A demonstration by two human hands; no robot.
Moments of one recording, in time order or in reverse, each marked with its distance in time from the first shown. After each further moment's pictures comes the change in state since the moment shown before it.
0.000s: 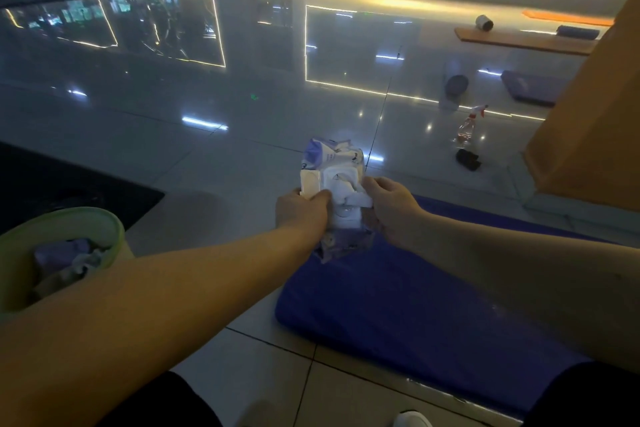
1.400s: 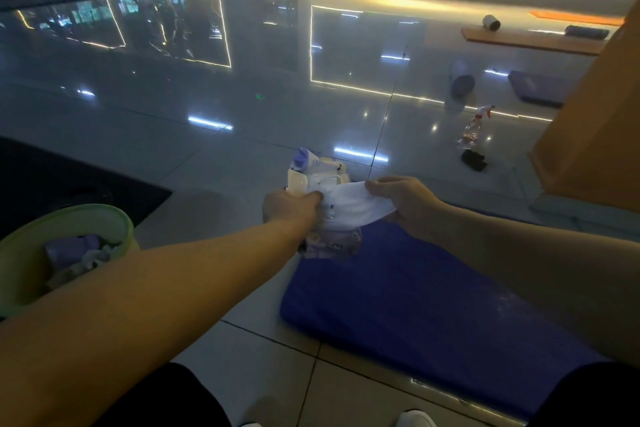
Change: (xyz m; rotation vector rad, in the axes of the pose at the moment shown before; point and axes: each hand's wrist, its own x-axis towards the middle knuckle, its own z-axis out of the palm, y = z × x) left_hand 0.009 0.000 -0.024 0.134 0.071 -0.017; right_hand 0.005 -0.011 -0.023 -0.086 -0.173 -0.050
